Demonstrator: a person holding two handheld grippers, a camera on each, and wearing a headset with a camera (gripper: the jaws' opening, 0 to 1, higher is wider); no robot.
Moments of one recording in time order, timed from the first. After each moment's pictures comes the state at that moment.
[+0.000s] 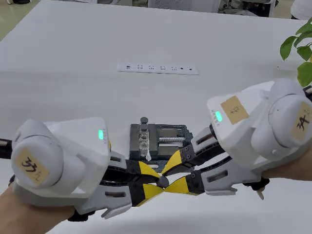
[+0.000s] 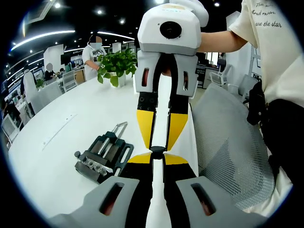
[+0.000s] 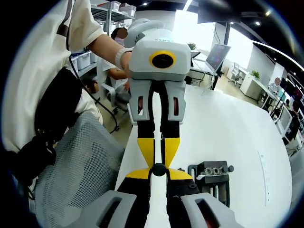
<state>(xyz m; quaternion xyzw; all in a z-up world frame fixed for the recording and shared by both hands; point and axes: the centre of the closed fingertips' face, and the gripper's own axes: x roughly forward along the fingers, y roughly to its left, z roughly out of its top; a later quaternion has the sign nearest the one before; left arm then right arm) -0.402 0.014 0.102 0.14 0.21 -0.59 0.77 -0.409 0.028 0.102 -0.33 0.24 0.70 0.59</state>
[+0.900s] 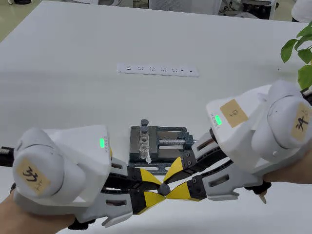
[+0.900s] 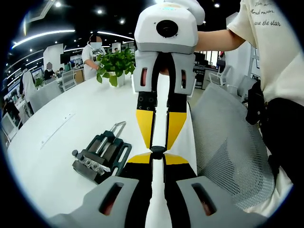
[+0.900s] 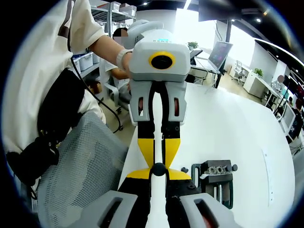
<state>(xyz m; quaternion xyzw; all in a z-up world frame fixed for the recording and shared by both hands) -0.404 0.013 0.099 0.14 0.21 -0.59 0.77 -0.411 0.027 0.100 -0.33 0.25 0.70 0.57</state>
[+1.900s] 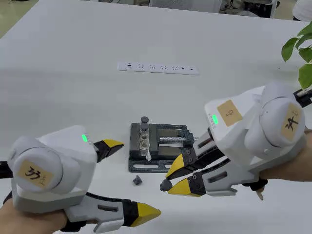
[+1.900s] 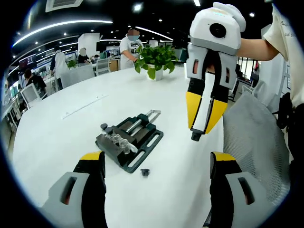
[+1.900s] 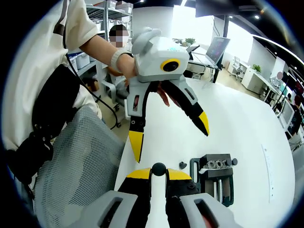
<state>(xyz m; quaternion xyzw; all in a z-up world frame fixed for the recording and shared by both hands) -0.359 0.061 0.072 0.08 0.24 -0.43 0.87 -0.403 0.024 0.087 -0.34 0.27 0.69 0.58</state>
